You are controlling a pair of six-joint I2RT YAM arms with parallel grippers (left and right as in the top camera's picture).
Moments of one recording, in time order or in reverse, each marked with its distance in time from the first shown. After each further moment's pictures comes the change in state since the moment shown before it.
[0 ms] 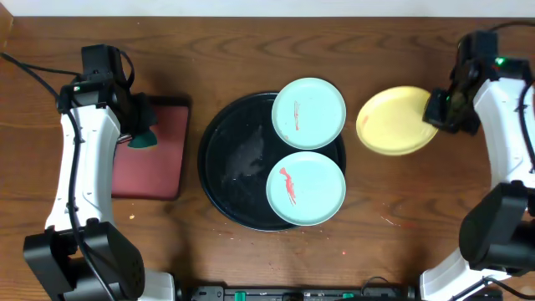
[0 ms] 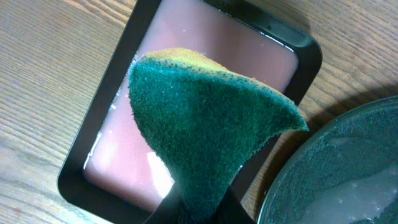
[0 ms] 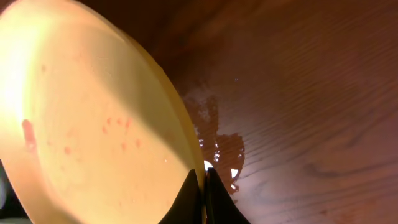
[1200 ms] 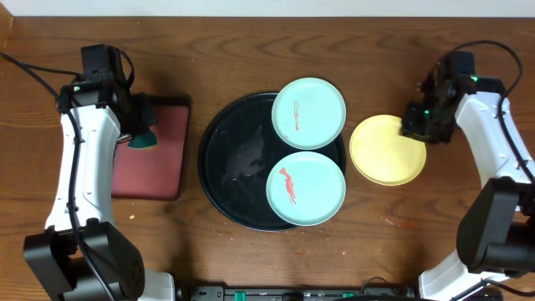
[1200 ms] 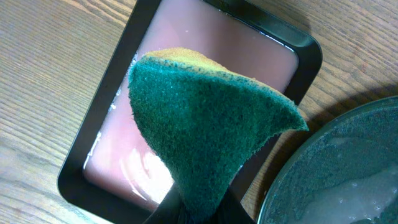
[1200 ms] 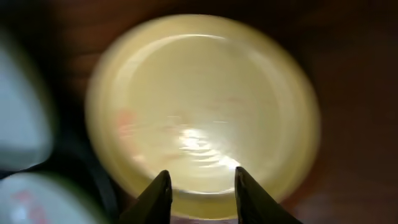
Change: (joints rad) left arm 0.000 0.000 0.000 0.000 0.000 0.000; right arm 0.054 -0.014 -0.143 0.147 -0.249 -0.107
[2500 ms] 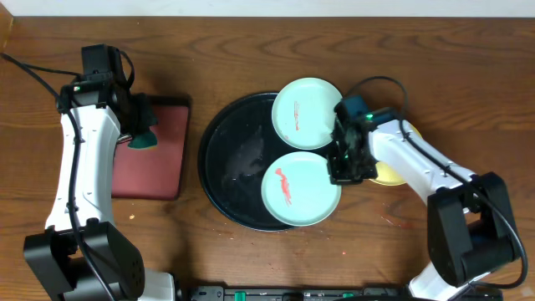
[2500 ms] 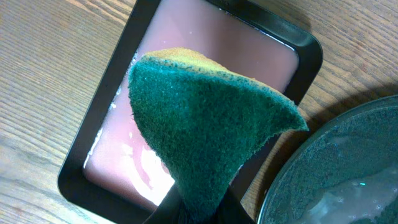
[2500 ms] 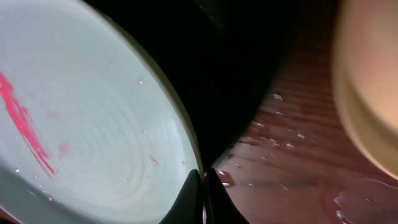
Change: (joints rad) left arm 0.000 0.000 0.000 -0.003 0.000 0.000; right arm 0.473 -0.005 -0.239 0.044 -0.020 0.103
